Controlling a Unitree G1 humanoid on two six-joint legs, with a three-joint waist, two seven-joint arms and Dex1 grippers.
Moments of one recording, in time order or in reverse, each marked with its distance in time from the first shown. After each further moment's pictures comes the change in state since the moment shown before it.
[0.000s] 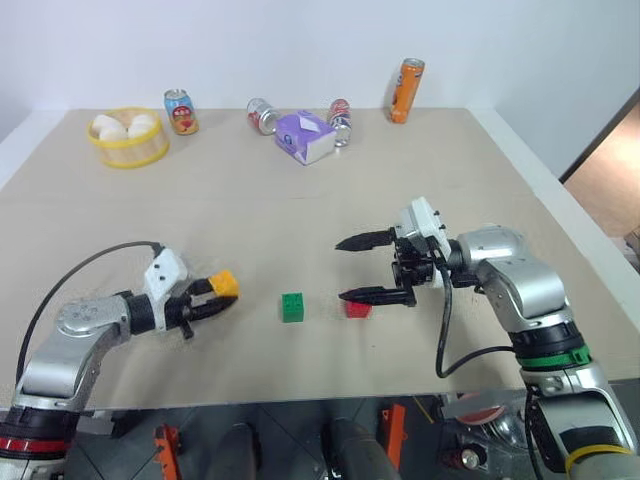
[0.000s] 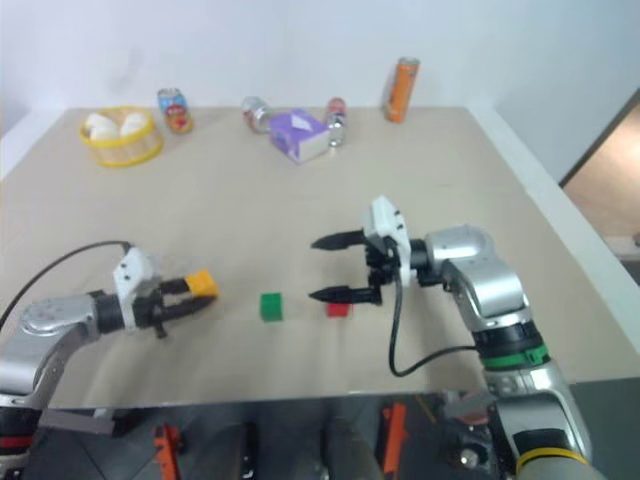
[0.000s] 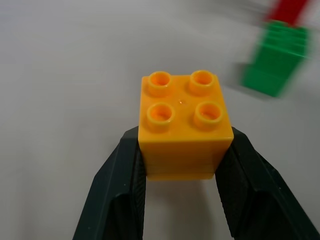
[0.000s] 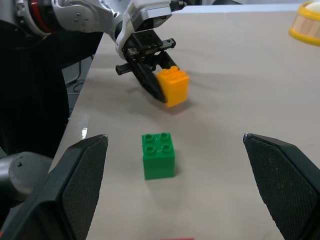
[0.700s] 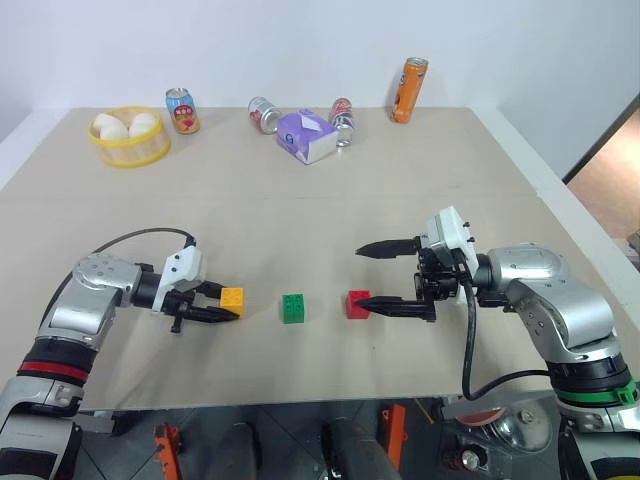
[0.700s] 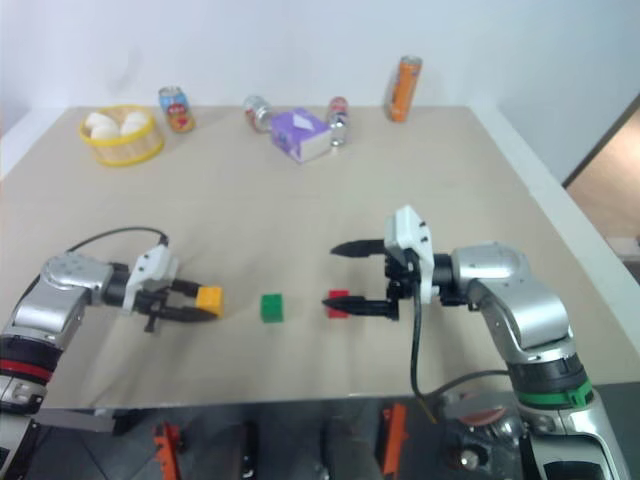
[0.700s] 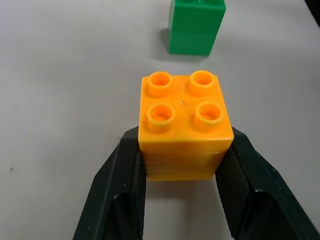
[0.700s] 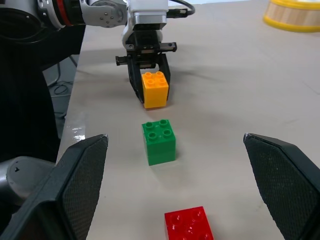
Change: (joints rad) left arm -0.307 0.033 -0.175 0.415 0.118 -0.241 -0.410; right arm 0.150 -0.099 -0.092 -0.215 0.076 0.112 -0.124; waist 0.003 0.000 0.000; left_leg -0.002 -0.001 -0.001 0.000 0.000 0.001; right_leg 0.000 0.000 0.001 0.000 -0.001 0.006
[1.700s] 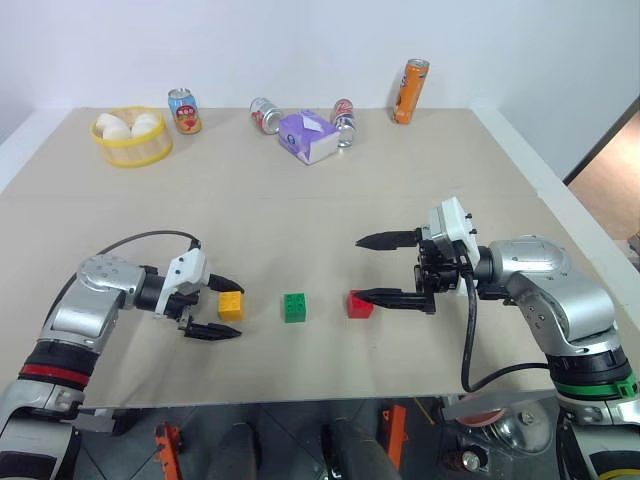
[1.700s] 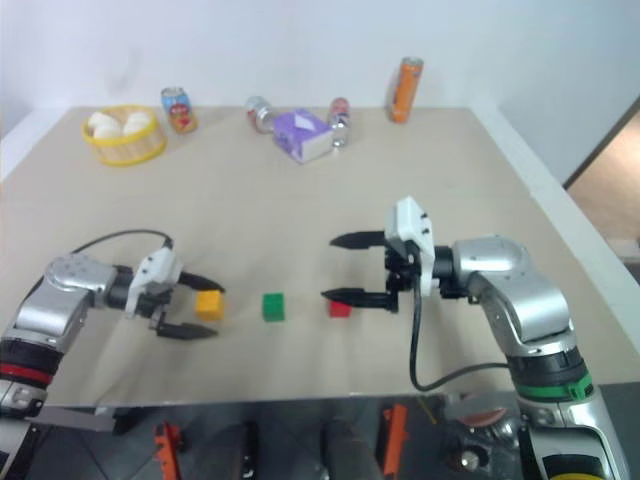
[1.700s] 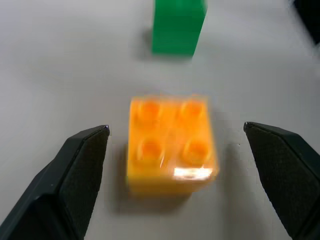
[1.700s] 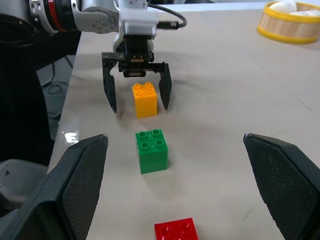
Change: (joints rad) left arm 0.027 0.013 0.021 -0.176 -0.094 0.178 0.002; right arm -0.029 0.000 -0.002 0.012 0.029 0.007 -0.007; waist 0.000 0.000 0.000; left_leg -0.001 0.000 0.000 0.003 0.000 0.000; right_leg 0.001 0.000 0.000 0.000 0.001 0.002
